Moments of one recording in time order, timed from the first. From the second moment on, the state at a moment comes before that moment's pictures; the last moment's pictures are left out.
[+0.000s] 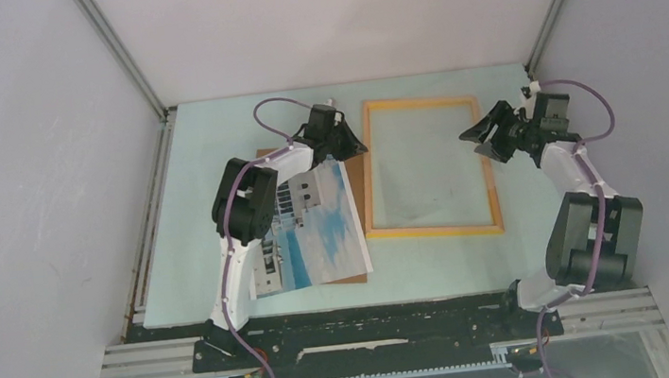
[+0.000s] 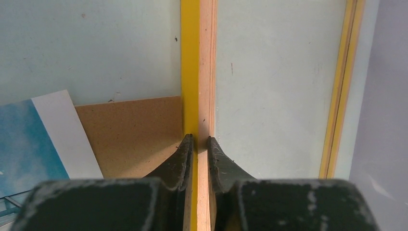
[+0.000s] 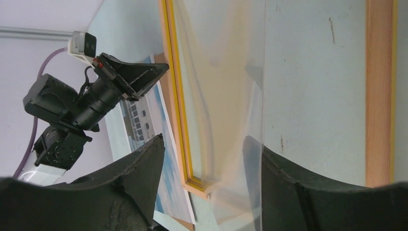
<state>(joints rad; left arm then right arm) -0.49 2.33 1.70 -0.03 0.26 -0.78 -0.26 1.49 1.03 -0.26 -0.66 0.57</state>
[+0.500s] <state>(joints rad) -0.49 2.33 1.70 -0.03 0.26 -0.78 -0.22 1.60 1.13 -0.24 -0.60 0.57</state>
